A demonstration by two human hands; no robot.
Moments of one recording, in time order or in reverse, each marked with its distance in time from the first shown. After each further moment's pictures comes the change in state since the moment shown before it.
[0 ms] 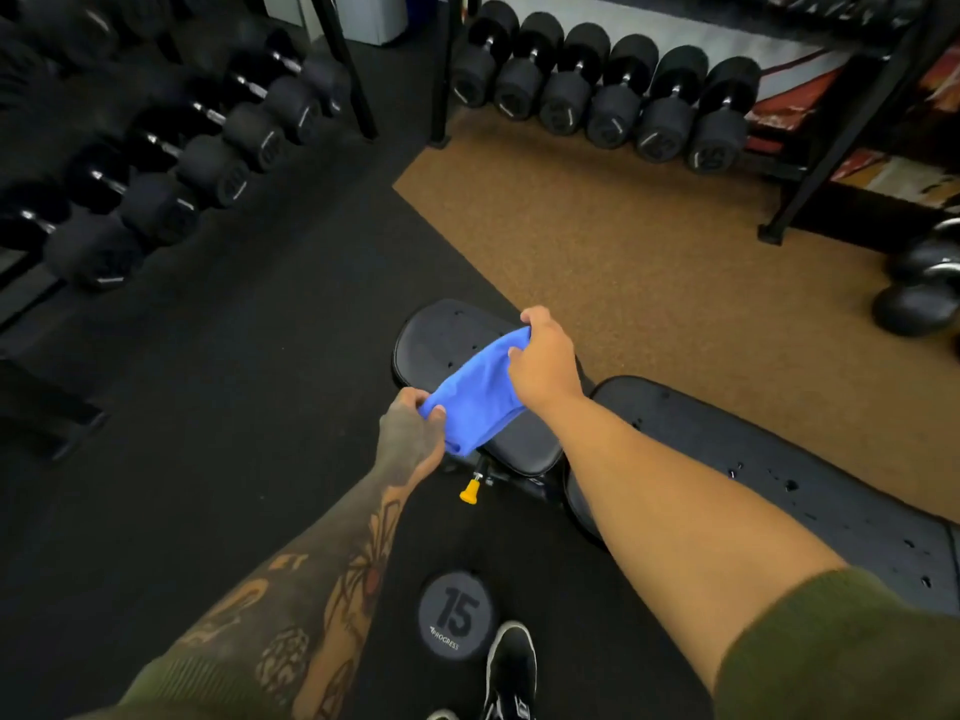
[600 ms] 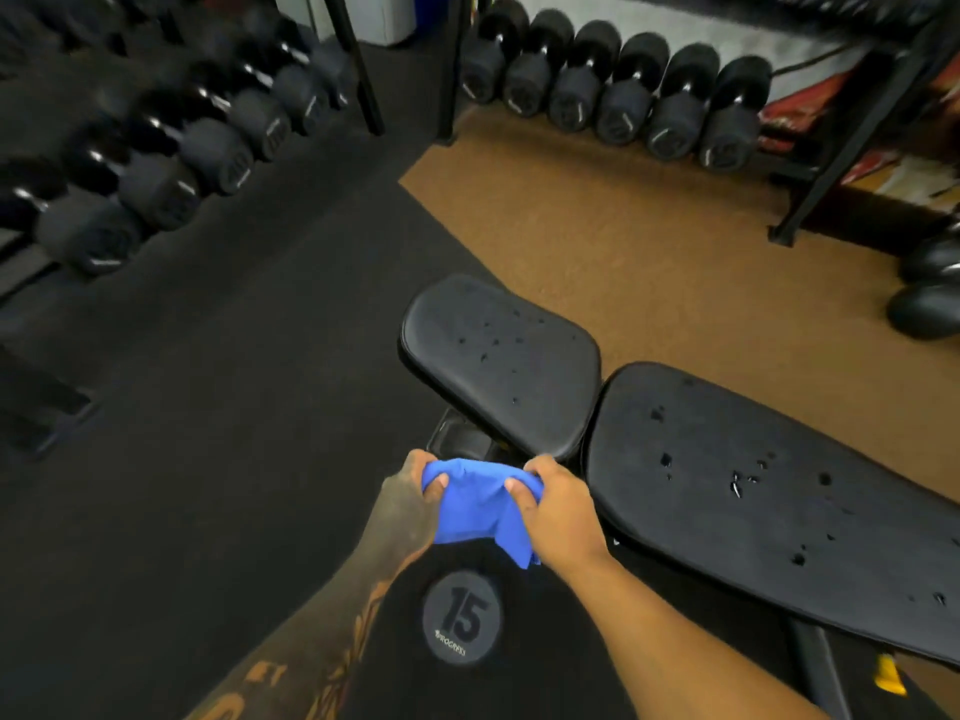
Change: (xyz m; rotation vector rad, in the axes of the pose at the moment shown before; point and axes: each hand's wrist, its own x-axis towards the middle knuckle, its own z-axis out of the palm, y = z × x) left_hand -0.031 -0.121 0.014 0.186 -0.144 0.181; right_hand -0.137 0.105 0.070 -0.071 -0.118 0.081
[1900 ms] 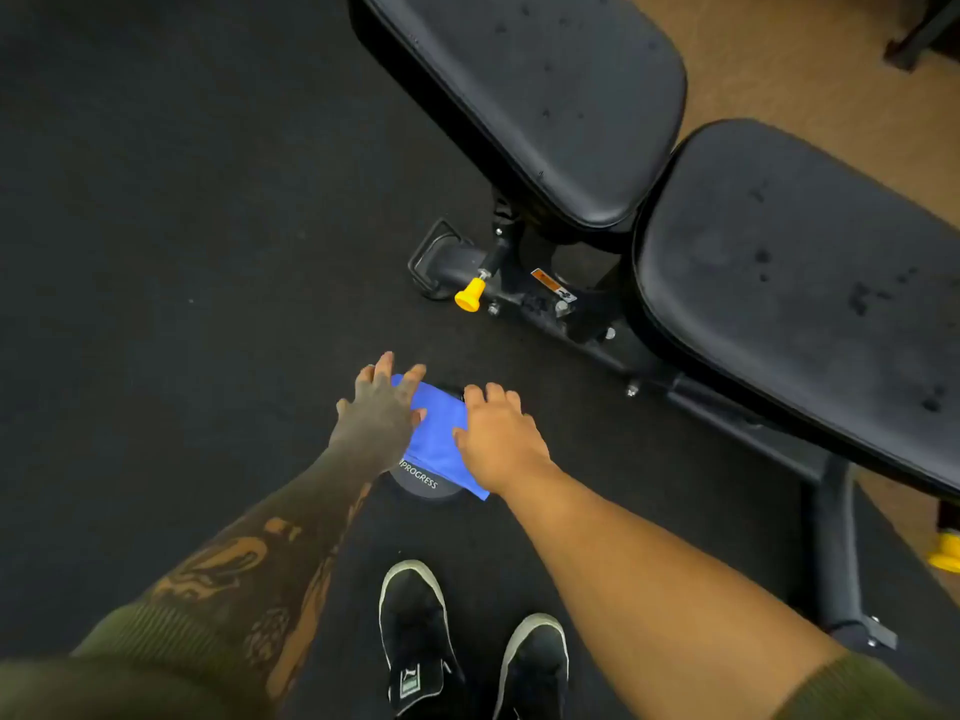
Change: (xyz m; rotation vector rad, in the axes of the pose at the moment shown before) left_hand 0.006 -0.217 0.169 0.622 -0.257 -0.076; right_hand -0.001 0.182 0.198 -0.600 -0.430 -0.108
